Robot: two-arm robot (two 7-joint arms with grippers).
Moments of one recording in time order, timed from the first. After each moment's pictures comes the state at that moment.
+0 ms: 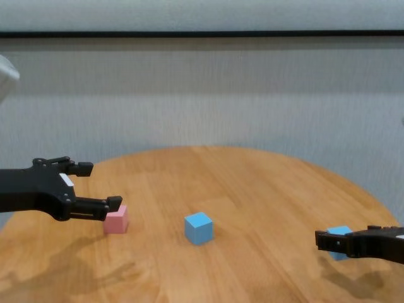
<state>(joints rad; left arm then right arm) -0.39 0.54 0.41 -1.19 -0.24 -0.15 -0.66 0.17 0.31 -0.34 -1.43 0.38 0.38 0.02</state>
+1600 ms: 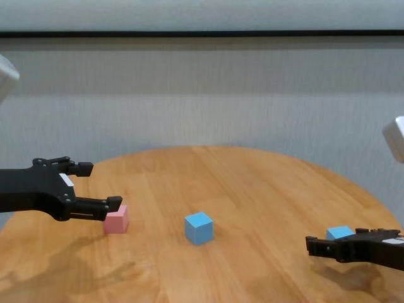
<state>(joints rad) -0.39 0.54 0.41 -1.19 -0.24 -0.15 -0.66 0.22 0.27 -0.32 -1.31 0.29 0.34 0.10</state>
